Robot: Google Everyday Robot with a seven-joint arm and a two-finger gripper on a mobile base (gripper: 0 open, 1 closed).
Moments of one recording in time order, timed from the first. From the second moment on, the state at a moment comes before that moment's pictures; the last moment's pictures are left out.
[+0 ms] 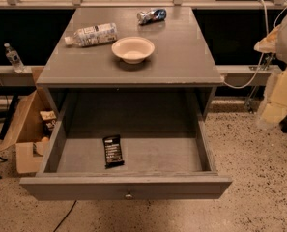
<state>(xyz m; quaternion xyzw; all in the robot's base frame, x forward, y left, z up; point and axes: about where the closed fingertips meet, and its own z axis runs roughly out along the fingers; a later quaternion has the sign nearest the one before) 0.438 -0.216 0.979 -0.60 0.78 -0.04 0.16</state>
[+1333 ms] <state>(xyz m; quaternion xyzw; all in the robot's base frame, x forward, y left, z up) 0.453 -0.162 0.922 -0.56 0.80 0.00 0.18</state>
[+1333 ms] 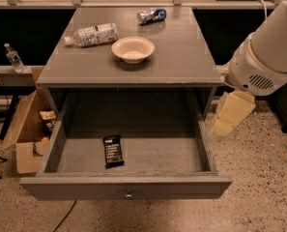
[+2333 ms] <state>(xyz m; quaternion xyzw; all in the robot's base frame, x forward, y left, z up) 0.508 -0.068 0.818 -0.51 0.82 0.04 0.26</state>
